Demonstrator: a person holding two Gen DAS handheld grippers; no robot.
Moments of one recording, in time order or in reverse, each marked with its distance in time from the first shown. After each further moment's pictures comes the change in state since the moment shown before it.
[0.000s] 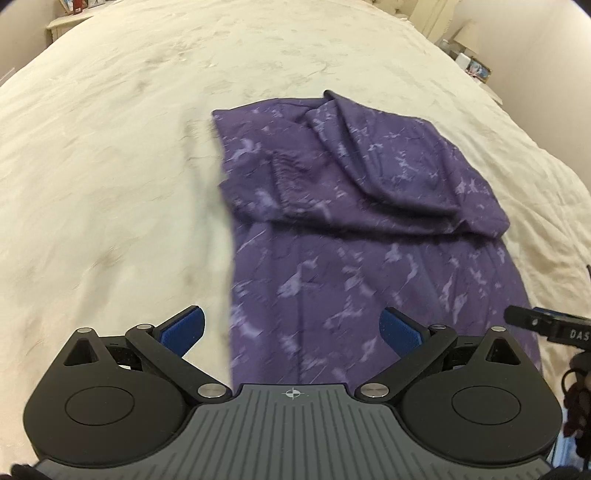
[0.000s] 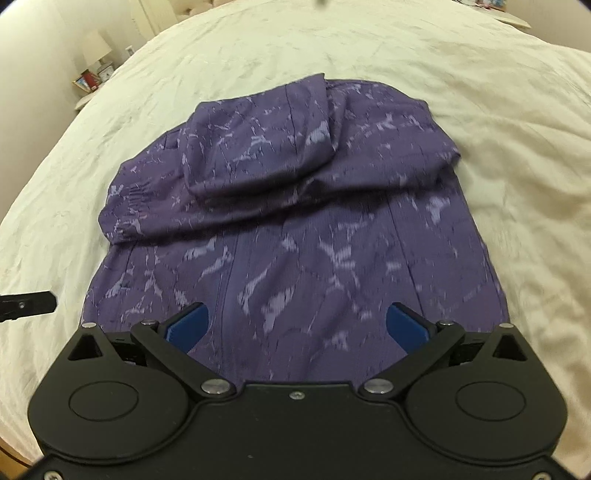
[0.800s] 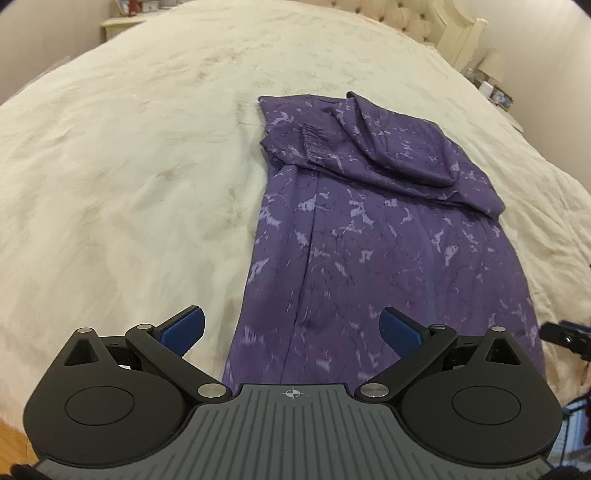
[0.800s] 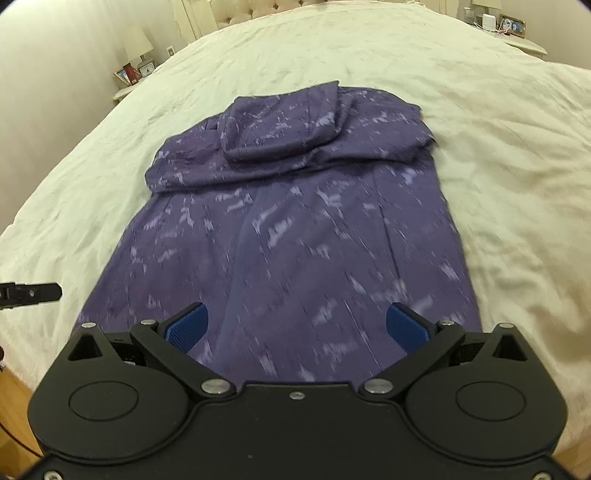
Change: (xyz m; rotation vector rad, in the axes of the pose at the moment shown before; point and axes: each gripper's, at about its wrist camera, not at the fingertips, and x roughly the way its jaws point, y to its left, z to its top) left arm -0.064 -0.022 -0.116 -0.113 -0.105 0.095; right arm -0.081 -0.026 -0.087 -0.103 -0.060 0.067
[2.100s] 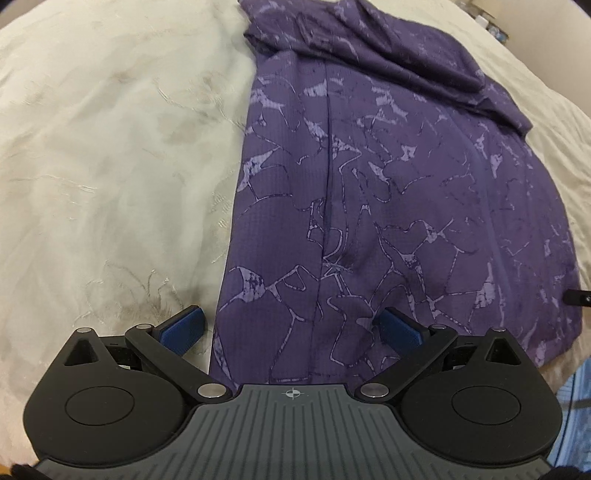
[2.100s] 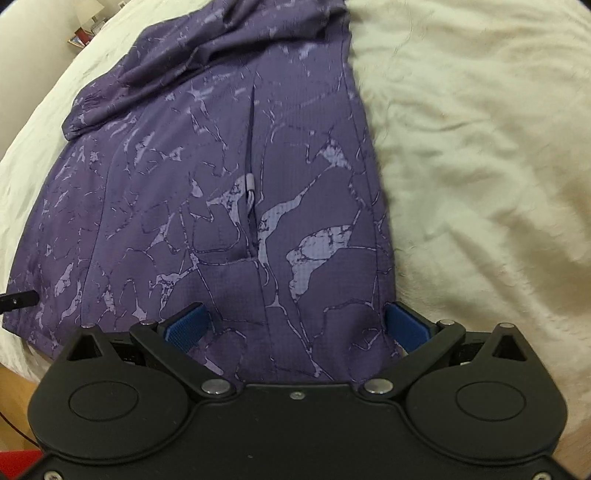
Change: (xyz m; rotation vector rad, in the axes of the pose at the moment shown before) left arm 0.096 0.012 -0.032 0.083 0.227 -0.038; right arm 0.074 -0.112 -0.031 0.110 0.251 0.003
